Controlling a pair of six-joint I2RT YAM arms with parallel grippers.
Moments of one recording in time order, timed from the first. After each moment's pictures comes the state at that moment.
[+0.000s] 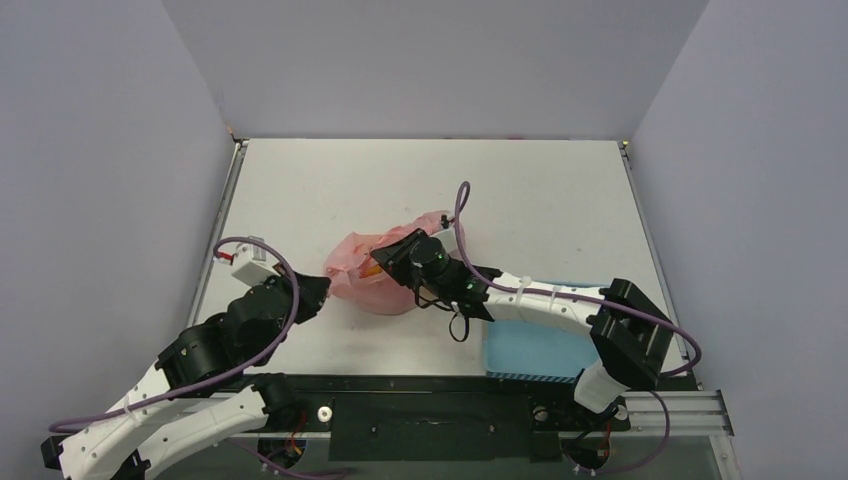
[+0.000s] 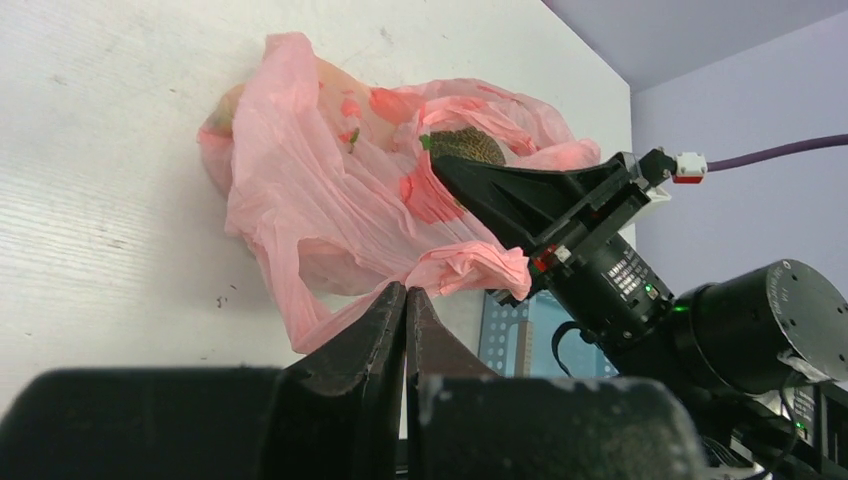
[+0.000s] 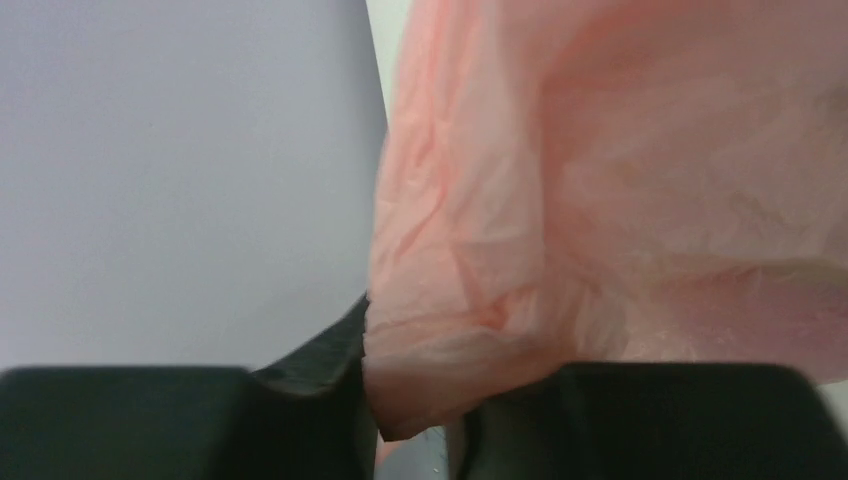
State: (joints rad) left arm -0.97 0.54 0.88 -0.82 -0.66 -1.10; right arm 1.02 1.59 1.02 0.13 0.31 1.50
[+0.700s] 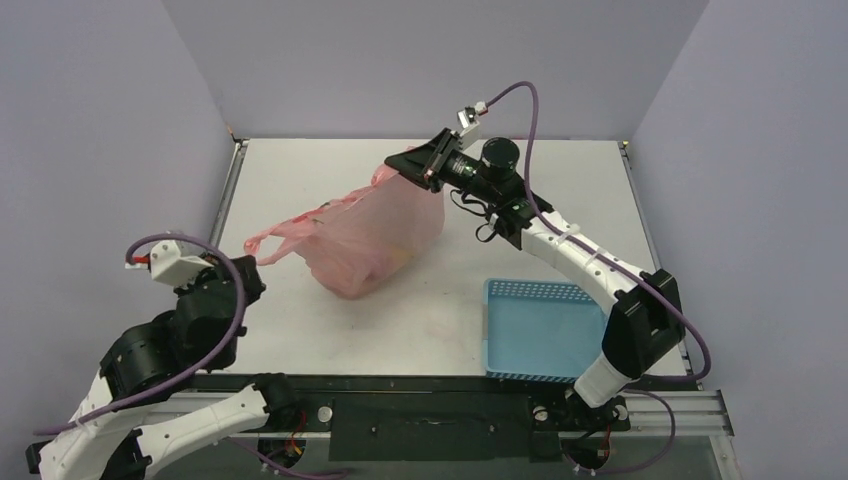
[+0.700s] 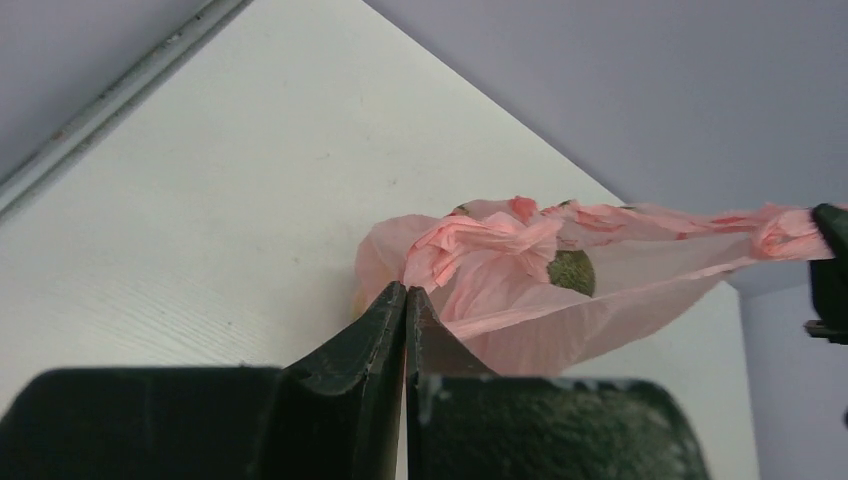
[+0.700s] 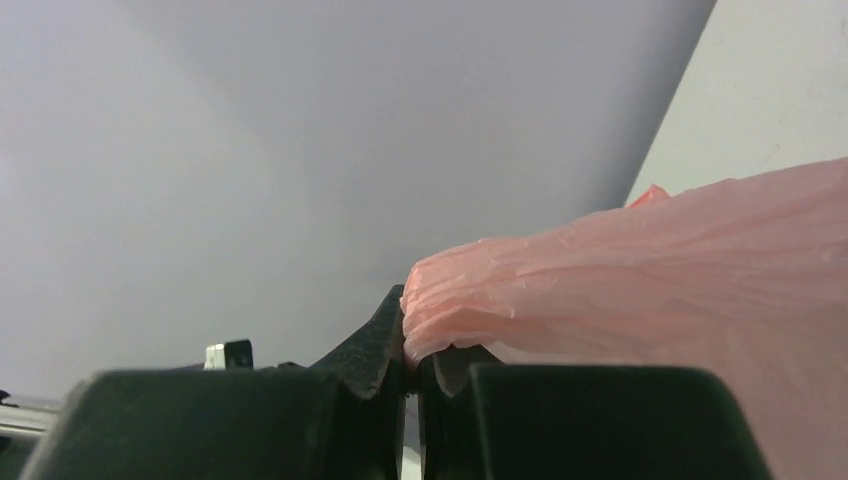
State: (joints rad) left arm -0.97 0.63 1.22 -1.16 -1.16 -1.02; right arm 0.64 1.61 1.39 0.30 -0.39 1.29
